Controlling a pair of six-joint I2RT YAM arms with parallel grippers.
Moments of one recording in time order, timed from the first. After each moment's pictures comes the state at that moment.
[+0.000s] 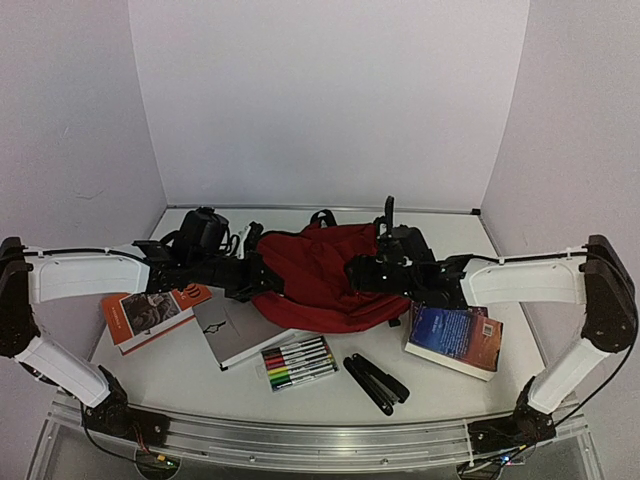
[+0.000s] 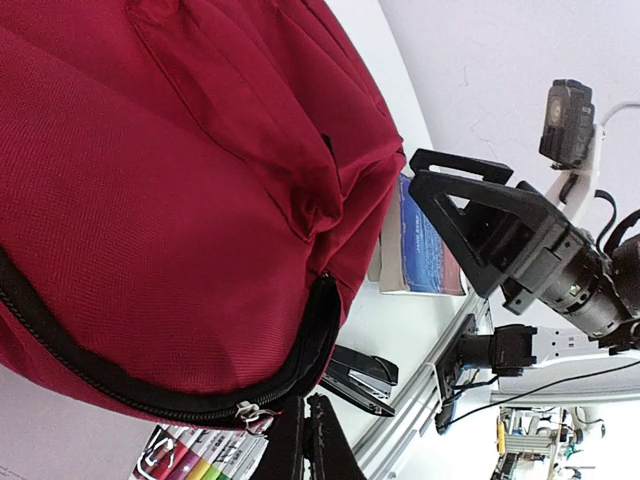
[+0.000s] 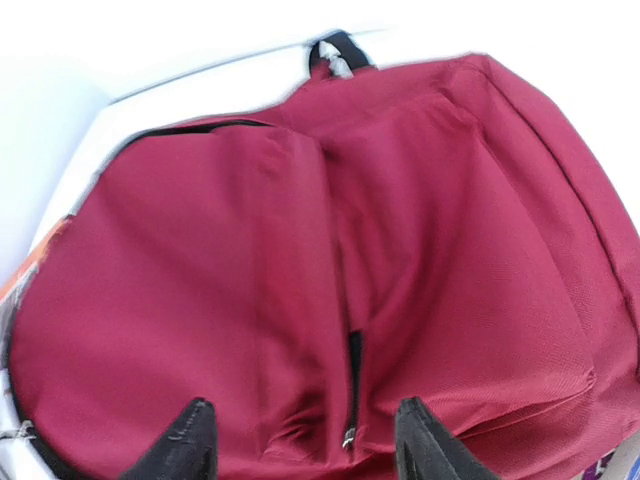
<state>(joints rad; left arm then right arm) -0.75 1.42 0.89 -0.07 0.40 -0.77 0.88 1.62 0.99 0.02 0.32 0.63</state>
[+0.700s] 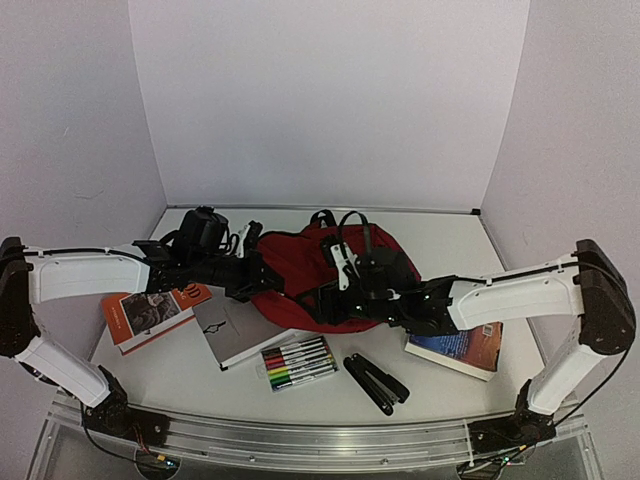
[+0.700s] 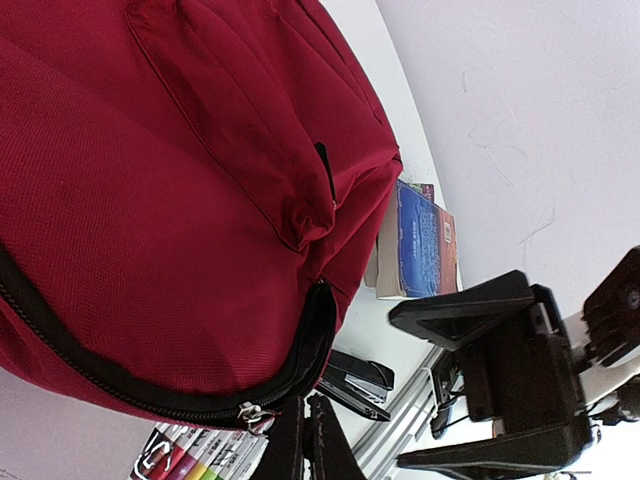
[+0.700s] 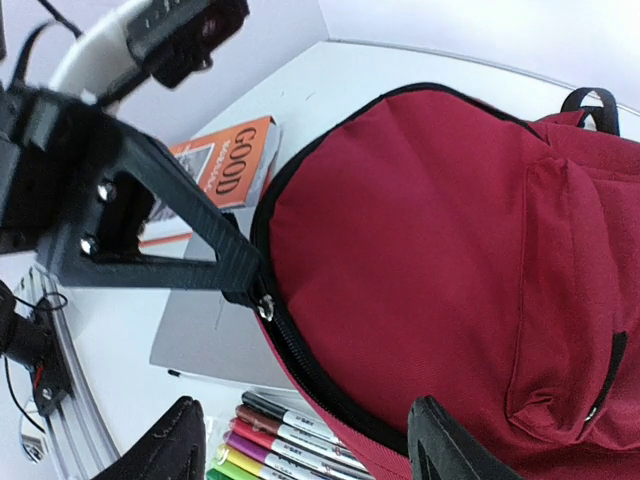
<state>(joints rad) -0.75 1.42 0.89 -0.05 0.40 -0.79 1.07 1.64 0.98 0.21 0.12 0.39</state>
